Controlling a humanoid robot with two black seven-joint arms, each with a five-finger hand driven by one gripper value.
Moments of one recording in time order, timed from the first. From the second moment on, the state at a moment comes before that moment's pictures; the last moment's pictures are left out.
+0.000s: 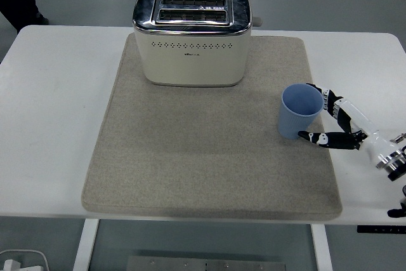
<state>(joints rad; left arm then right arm) -0.02 0.00 -0.13 -0.13 -0.08 -0.13 0.02 0.46 -0.62 0.54 1.18 -0.89 -0.11 0.61</state>
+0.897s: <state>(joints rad) -0.02 0.00 -0.13 -0.13 -0.08 -0.13 0.02 0.60 -0.55 0.39 1.11 -0.89 -0.12 0.61</state>
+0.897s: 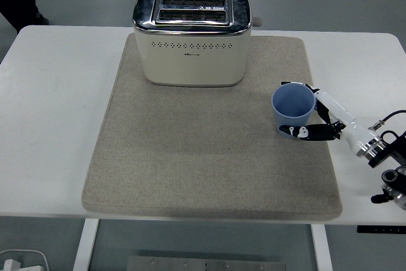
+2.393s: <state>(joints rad) -0.02 0.00 -0.13 -0.13 -0.08 -0.13 0.02 0.74 -0.38 0.37 1.21 -0.74 -0.12 0.47</state>
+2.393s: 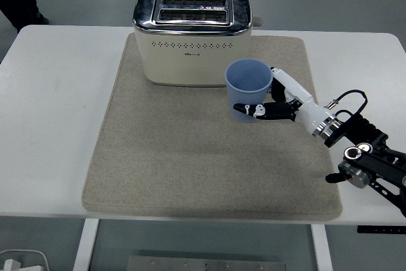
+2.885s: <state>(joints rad) -0.02 0.00 -0.13 -0.13 -0.08 -0.13 0.02 0.78 -0.09 0.35 0.99 -0.74 -0.15 0.46</state>
